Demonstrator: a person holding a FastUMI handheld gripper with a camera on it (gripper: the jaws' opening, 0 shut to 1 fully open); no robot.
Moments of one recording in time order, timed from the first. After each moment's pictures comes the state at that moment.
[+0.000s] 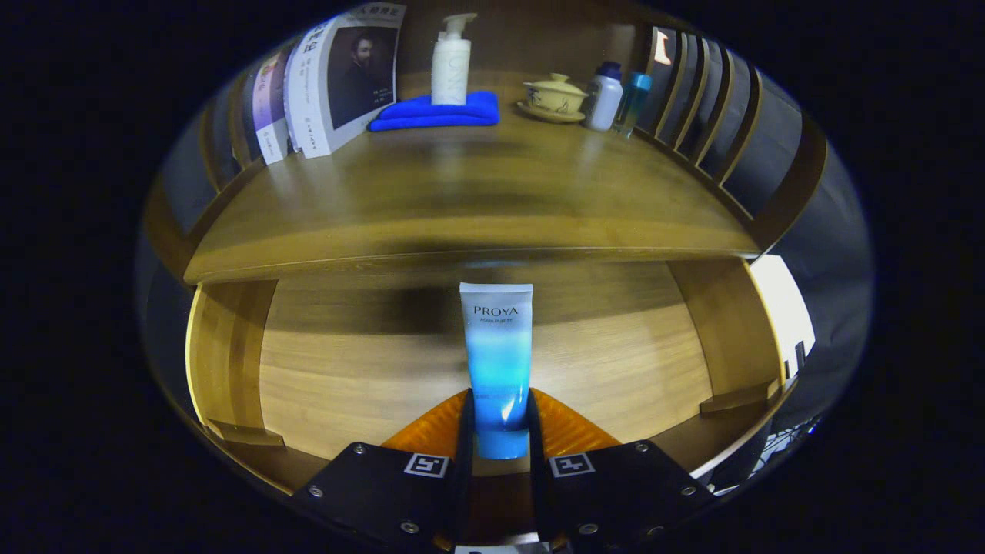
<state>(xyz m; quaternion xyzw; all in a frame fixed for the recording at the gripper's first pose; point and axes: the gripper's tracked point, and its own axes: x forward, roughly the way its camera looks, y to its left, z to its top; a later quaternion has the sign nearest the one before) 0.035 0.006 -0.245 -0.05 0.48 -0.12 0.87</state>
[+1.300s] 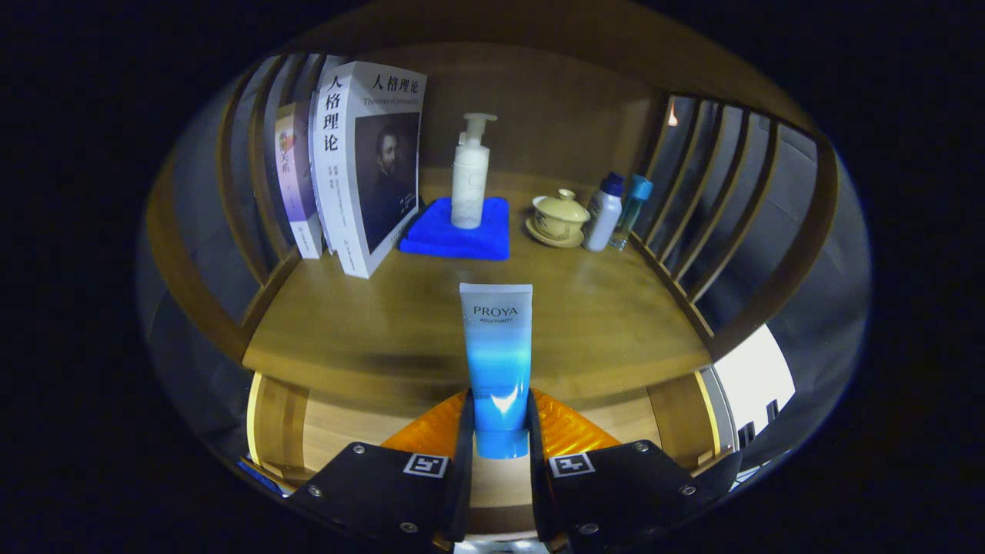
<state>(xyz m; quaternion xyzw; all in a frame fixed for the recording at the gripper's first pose) 0.125 0.020 -0.137 -0.09 0.37 -0.08 0.92</state>
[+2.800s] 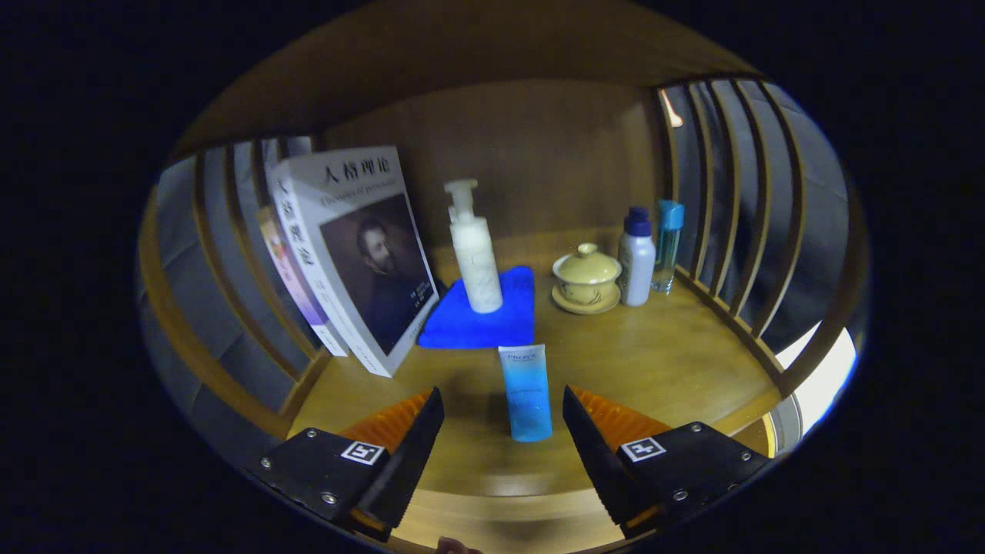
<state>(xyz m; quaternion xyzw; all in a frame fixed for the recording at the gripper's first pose) 0.176 0.012 -0.094 0.04 0.23 -0.01 0.97</state>
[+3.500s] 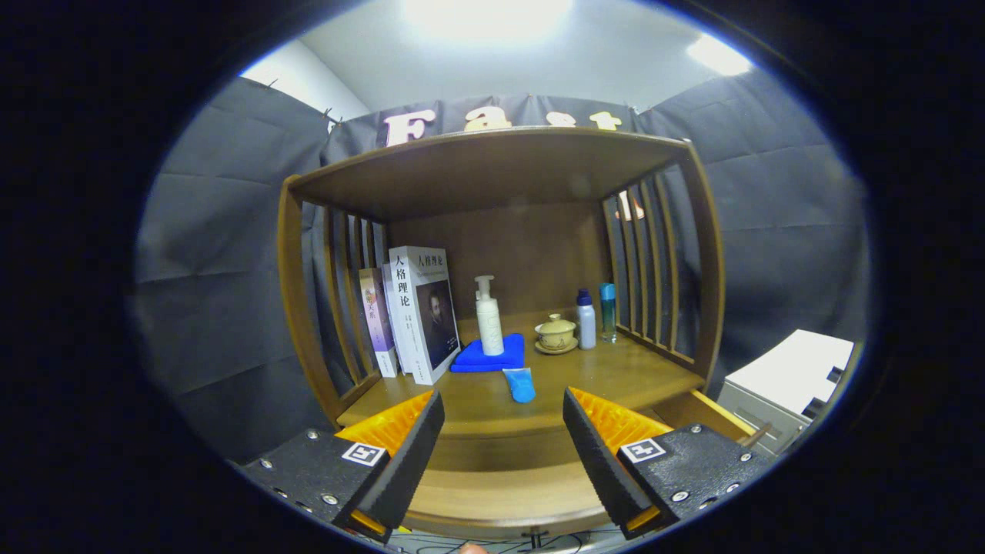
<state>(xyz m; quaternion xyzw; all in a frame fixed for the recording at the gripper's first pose) -0.007 0.024 -0.061 0.03 0.03 -0.03 1.00</state>
